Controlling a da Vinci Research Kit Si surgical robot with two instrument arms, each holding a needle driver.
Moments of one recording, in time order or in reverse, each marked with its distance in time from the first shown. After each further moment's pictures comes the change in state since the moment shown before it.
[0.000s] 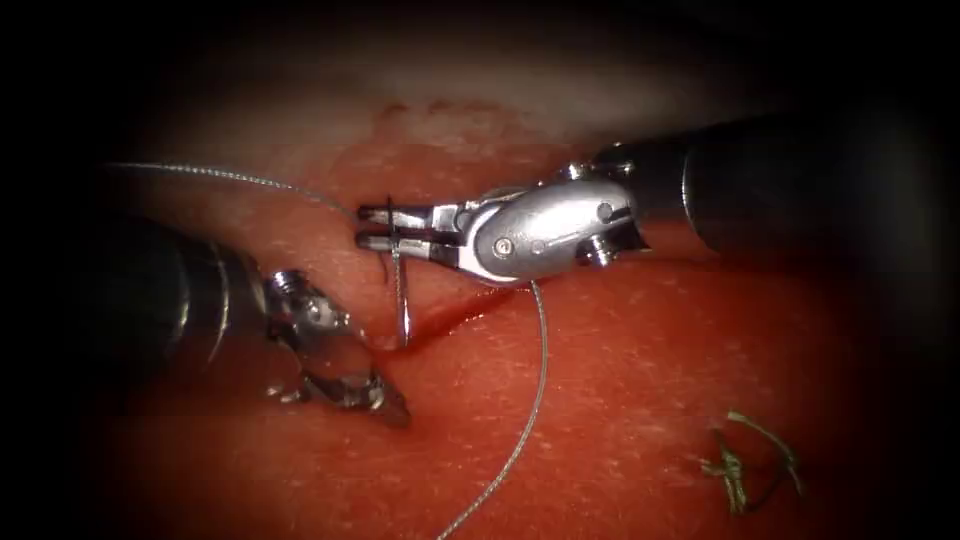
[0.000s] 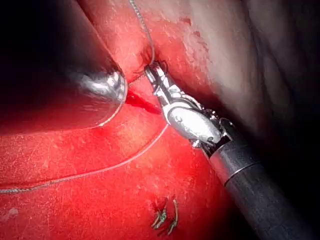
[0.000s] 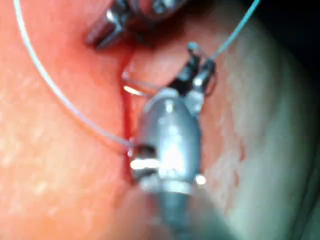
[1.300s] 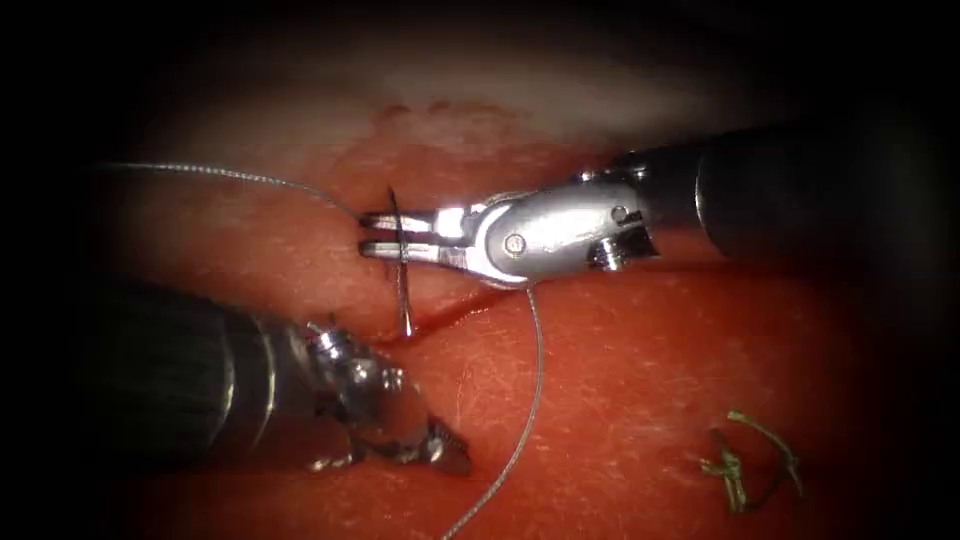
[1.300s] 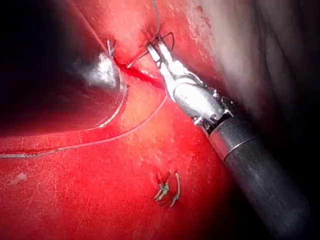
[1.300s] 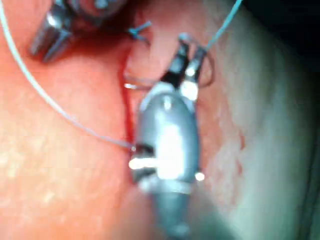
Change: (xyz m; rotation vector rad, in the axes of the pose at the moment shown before) right arm 0.001 0.000 0.000 0.105 0.024 0.140; left arm 0.002 0.005 0.001 0.092 0.061 0.023
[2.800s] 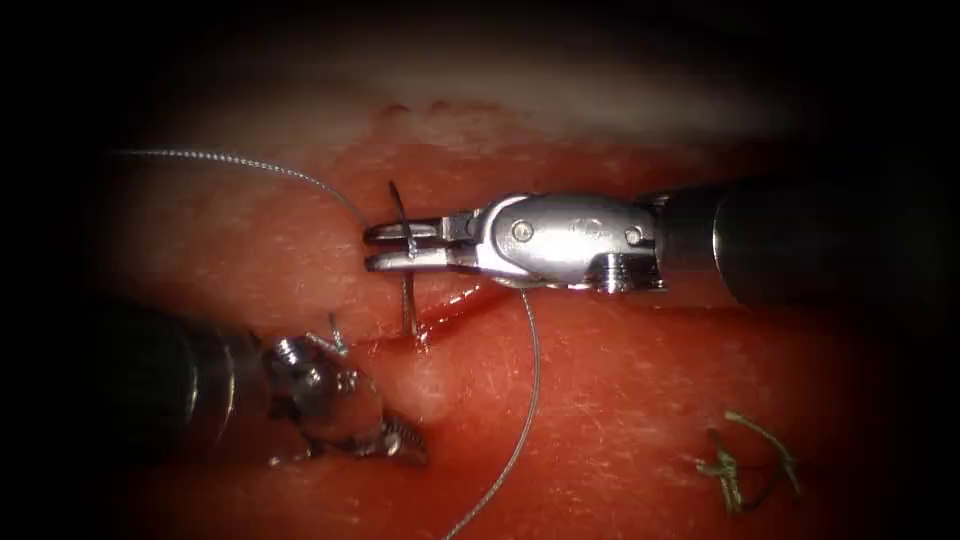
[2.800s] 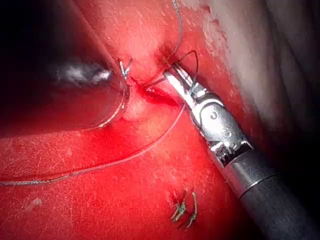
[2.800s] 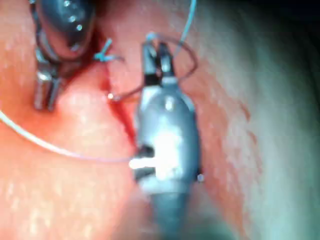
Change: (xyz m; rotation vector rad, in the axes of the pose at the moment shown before) right arm 0.001 0.002 -0.001 0.045 -0.034 0.283; left arm -0.004 -0.004 0.001 0.024 -0.005 0.011
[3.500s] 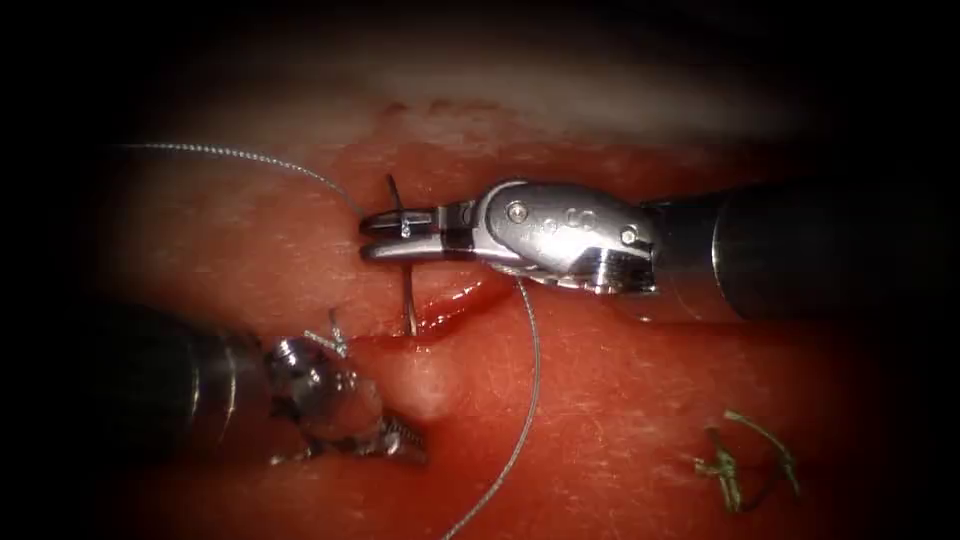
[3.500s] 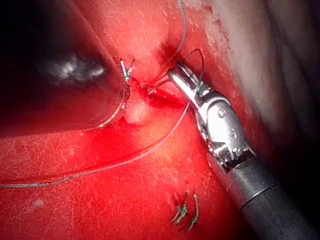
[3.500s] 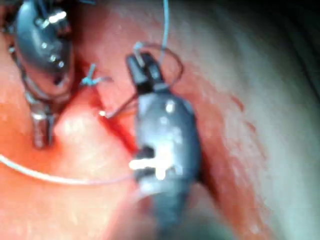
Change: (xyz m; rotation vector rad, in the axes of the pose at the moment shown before) right arm 0.001 0.001 0.000 0.029 -0.021 0.153; left arm 0.000 -0.001 0.001 0.005 -0.001 -0.010
